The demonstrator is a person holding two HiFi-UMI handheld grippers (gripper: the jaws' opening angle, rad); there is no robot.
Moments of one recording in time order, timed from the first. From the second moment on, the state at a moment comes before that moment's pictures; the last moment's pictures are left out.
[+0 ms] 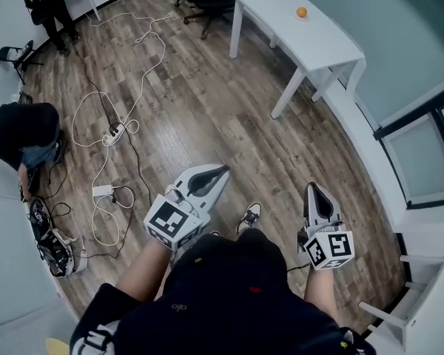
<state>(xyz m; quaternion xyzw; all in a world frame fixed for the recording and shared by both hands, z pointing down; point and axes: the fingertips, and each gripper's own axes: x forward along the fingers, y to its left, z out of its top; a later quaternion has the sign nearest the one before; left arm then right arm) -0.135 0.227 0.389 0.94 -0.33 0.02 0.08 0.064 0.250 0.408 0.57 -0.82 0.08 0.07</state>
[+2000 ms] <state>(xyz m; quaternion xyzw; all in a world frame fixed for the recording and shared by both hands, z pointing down) 0.022 -0.385 0.414 0.94 -0.33 0.05 0.10 0.237 -0.368 0.440 0.58 -0.80 0.11 0.07</state>
